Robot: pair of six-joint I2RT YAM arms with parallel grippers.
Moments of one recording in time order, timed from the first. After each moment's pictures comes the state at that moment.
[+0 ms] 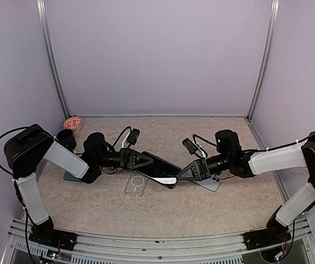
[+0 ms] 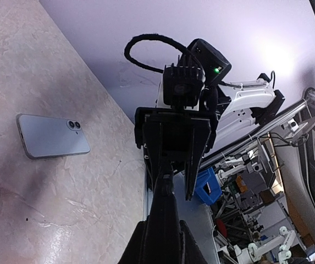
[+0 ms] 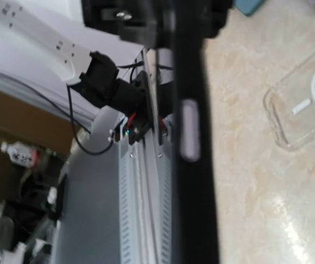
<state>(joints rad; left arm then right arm) -0.64 1.85 0.72 1.17 0.97 -0.98 0.67 1.54 0.69 0.41 -1.04 0.56</state>
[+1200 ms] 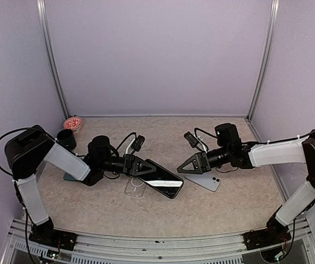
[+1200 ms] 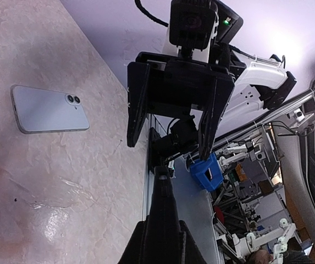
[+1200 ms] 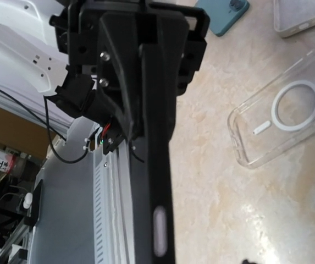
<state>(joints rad) -0.68 1.85 0.71 1.08 0.97 -0.94 0.61 1.55 0.80 0.22 -1.02 0.41</state>
